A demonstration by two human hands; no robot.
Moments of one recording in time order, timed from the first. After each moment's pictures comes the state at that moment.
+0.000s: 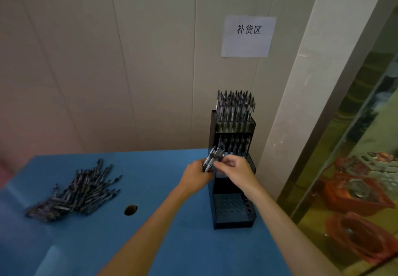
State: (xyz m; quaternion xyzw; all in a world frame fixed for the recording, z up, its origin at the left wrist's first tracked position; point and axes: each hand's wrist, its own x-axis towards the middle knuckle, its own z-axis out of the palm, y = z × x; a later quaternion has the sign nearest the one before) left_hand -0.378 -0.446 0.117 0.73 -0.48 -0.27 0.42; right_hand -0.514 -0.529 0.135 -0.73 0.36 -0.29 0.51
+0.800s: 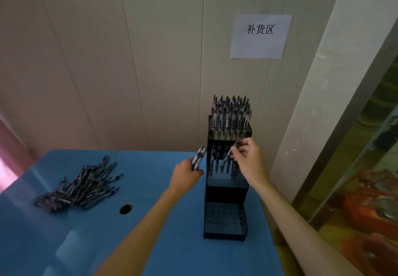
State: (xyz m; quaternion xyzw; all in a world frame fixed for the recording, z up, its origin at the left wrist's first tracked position) left_hand -0.382 -0.479 0.115 0.80 -0.37 -0.20 0.42; right_hand -0.532 -0.622 0.143 -0.74 0.31 -0.41 0.44
